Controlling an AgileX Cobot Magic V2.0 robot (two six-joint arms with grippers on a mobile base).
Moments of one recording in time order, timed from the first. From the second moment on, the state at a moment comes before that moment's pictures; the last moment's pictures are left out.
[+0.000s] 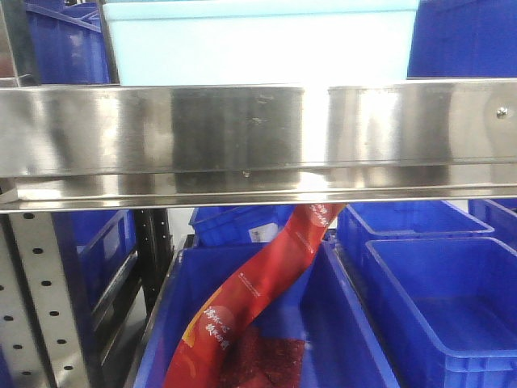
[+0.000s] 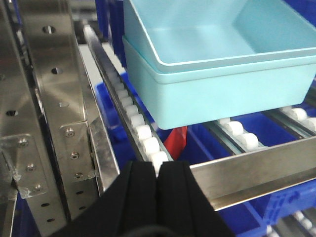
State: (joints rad) left arm -0.49 0.52 -0.66 0.14 0.48 -0.18; right arm 0.33 0.50 -0.57 -0.13 0.44 0.14
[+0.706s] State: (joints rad) left arm -0.49 0.36 -0.54 0.14 0.44 -0.18; right arm 0.33 0.42 -0.50 -0.14 0.40 0.14
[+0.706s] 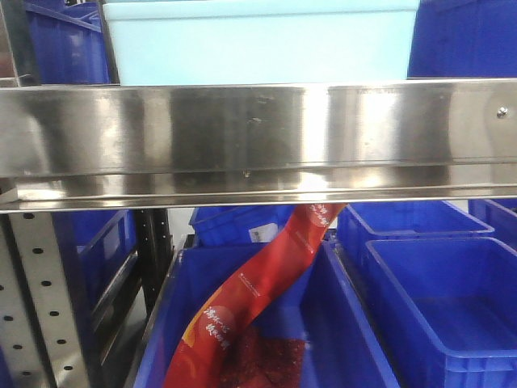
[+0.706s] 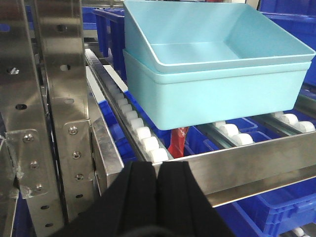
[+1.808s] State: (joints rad) left arm -0.14 0.01 0.00 0.06 0.05 -0.03; right arm 0.33 0.41 -0.50 -0.14 0.40 0.14
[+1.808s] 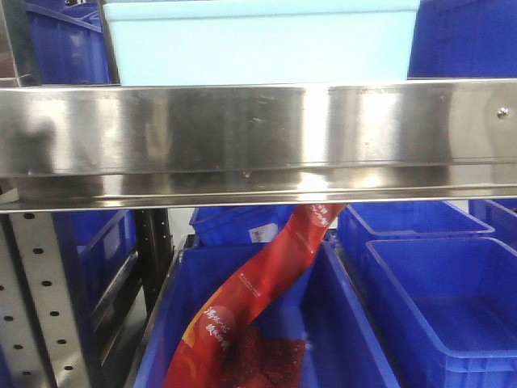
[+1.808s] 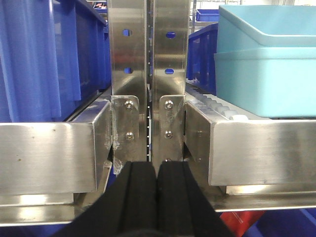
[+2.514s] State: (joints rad) left arm -0.14 0.01 0.00 0.06 0.05 -0.03; right arm 0.22 0.37 -0.46 -0.02 0.38 0.02
